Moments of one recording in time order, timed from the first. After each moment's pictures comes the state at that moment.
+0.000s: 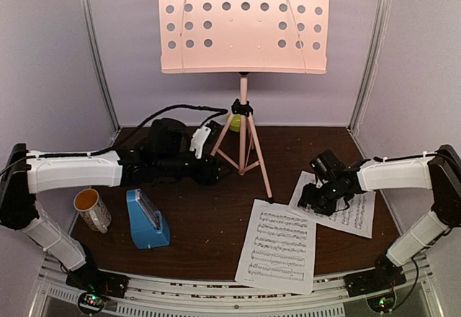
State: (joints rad) left arm -0.87 1.49 1.04 0.00 0.17 -0.24; right arm 0.55 1.49 0.76 -0.40 0.00 0.86
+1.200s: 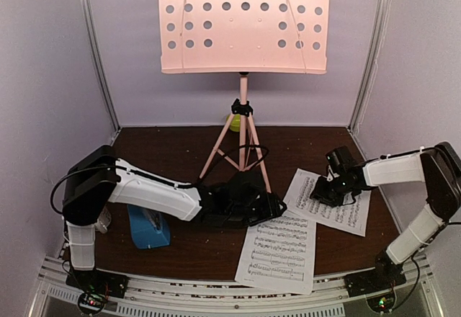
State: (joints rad) left arm -1.20 2.03 1.30 0.16 -0.08 -1.15; right arm 0.35 1.55 0.72 -0.24 -0.10 0.74
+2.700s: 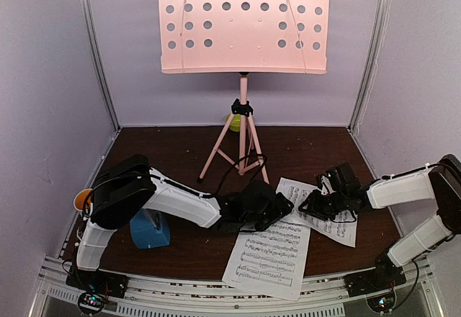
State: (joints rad) left arm -1.20 2.24 1.40 0.29 -0.16 -1.38; right arm 0.47 1.43 0.49 0.01 -0.25 0.79
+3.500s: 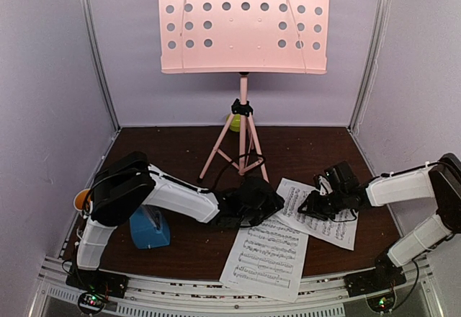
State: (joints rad) left arm -1.16 2.24 1.41 0.23 -0.23 -1.38; right arm 0.48 1.43 0.52 -0.06 -0.27 0.74
